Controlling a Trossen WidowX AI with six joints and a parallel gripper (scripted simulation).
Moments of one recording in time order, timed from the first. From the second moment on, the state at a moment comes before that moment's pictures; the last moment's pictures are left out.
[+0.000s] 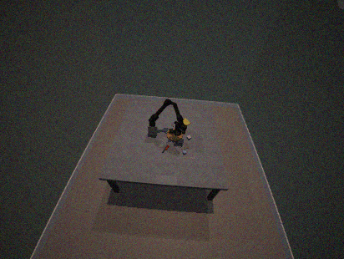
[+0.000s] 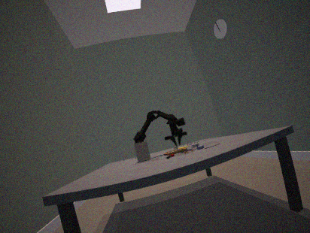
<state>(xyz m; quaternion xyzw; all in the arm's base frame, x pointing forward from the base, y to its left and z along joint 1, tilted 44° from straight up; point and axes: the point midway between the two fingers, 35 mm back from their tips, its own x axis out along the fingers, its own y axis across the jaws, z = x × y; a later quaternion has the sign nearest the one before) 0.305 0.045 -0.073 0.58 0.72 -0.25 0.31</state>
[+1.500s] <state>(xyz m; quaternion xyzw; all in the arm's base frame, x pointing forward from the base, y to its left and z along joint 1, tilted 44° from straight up) 0.300 0.070 -0.096 0.58 0.72 -0.25 0.31</state>
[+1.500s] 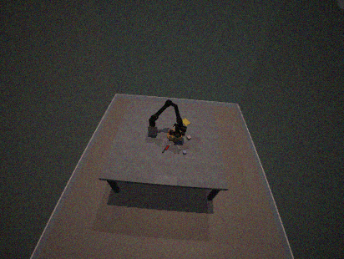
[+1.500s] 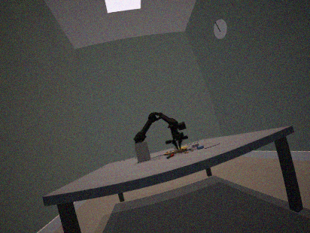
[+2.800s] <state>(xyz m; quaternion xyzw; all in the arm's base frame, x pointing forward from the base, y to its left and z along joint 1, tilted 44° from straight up) 0.312 0.062 -0.095 0.58 0.71 -0.25 0.30</state>
